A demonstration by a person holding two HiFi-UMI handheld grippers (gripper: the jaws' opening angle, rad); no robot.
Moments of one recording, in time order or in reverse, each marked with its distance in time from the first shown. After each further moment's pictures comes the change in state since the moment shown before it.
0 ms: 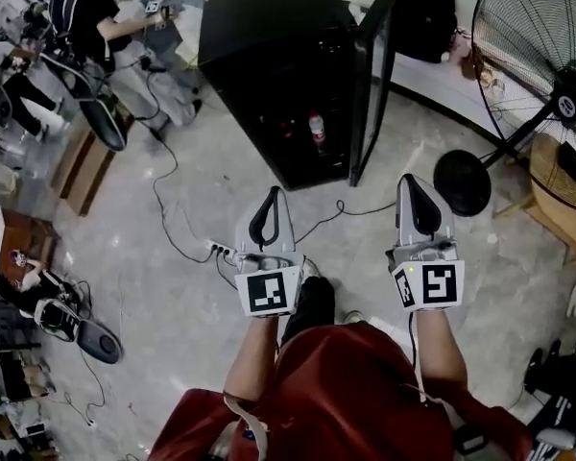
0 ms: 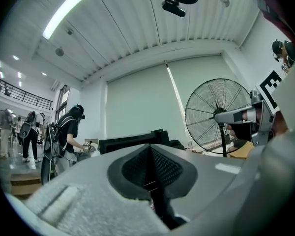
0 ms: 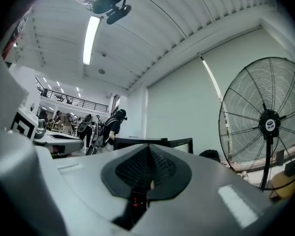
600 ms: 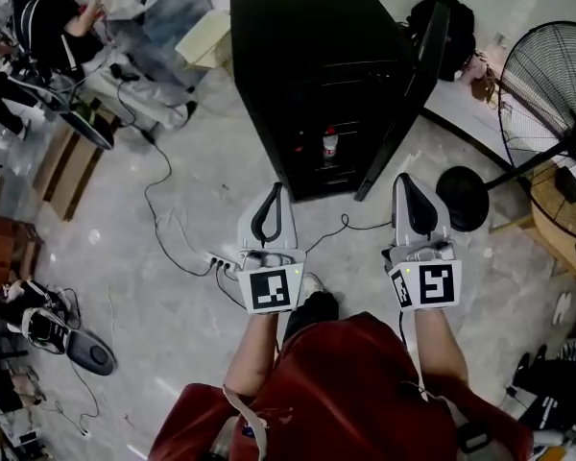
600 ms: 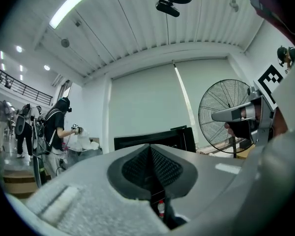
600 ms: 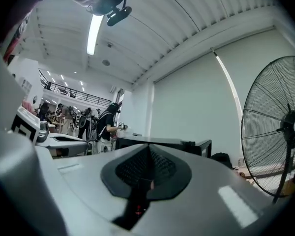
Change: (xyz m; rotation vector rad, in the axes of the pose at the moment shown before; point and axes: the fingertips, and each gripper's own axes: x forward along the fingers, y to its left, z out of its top) left arm 0.086 0.134 -0.034 -0.050 -0.018 -0.014; right arm 0.152 0.081 -0.010 -0.061 0.042 0.031
